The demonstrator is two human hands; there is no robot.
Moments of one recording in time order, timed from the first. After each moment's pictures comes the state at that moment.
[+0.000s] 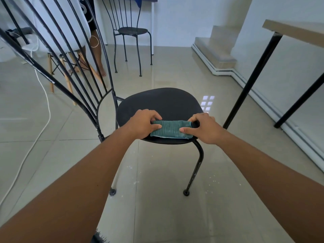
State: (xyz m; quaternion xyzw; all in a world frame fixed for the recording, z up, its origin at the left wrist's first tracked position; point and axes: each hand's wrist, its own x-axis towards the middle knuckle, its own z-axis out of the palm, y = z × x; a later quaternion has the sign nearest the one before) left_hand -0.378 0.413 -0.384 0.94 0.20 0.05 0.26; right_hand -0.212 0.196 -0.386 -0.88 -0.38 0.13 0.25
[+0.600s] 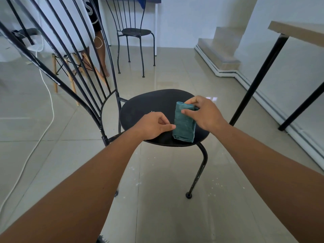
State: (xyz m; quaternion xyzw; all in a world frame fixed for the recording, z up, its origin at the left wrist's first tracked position) left_hand -0.374 0.393 -0.372 0.88 0.25 0.05 0.39; right_hand -0.221 0.234 -0.344 -0.84 -0.34 0.09 0.42
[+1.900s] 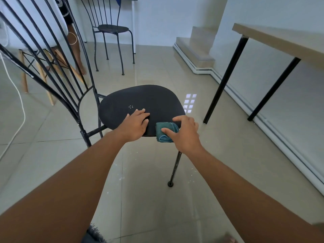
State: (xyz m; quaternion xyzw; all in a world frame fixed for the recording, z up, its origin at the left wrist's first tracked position) left_hand -0.376 0.376 -0.402 0.96 0.18 0.02 0.23; right_hand -0.287 0.169 -0.401 -0.90 -0.25 0.05 0.34
